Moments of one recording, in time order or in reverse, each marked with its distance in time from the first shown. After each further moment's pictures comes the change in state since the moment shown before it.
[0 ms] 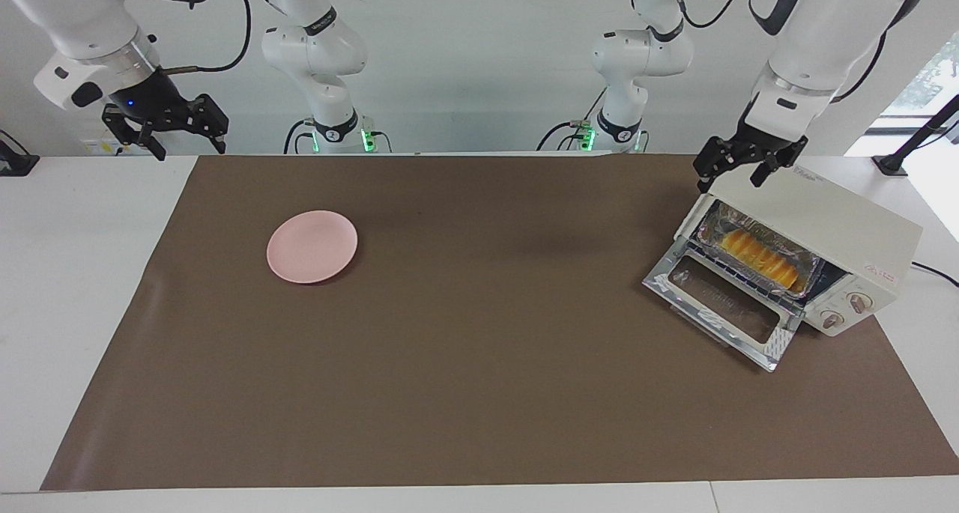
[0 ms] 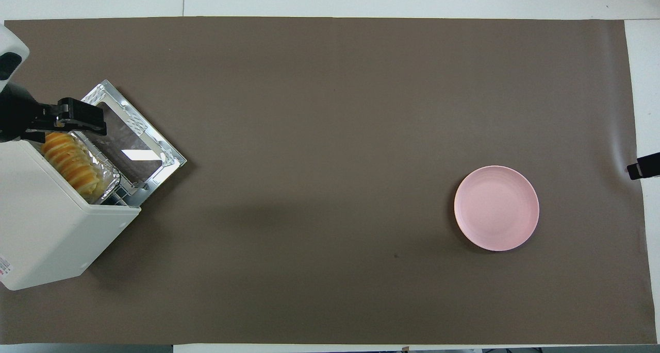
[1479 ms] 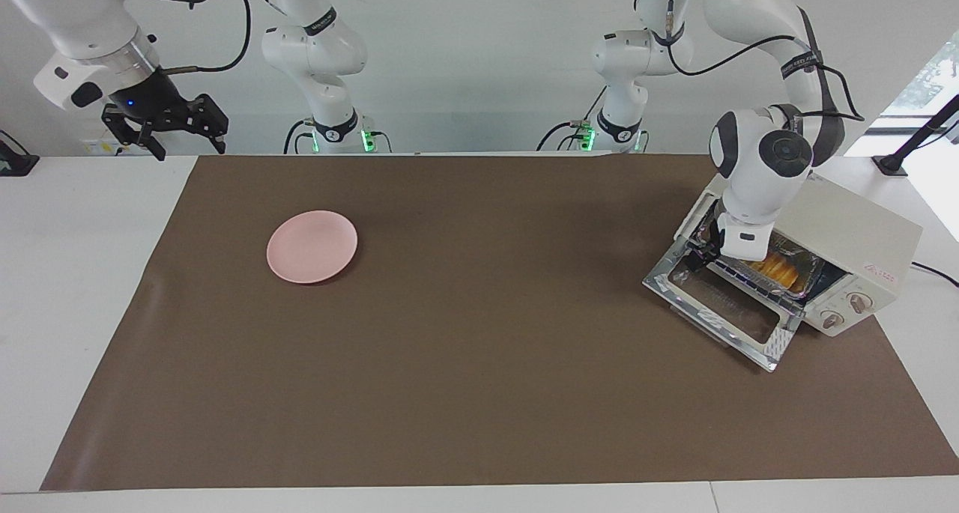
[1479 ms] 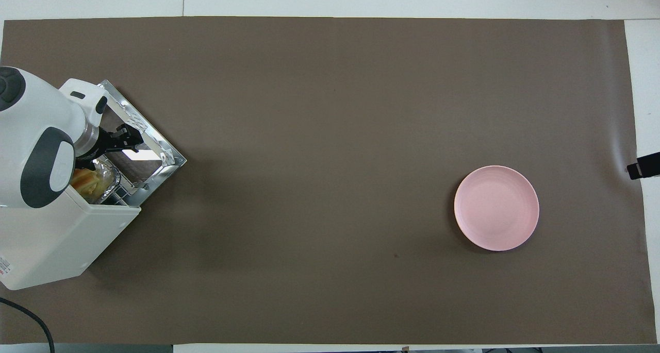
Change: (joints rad) left arm 0.056 0.066 0.006 -0.450 0.142 0.380 -0.327; right arm 0.000 0.000 0.000 0.000 0.000 0.000 0.000
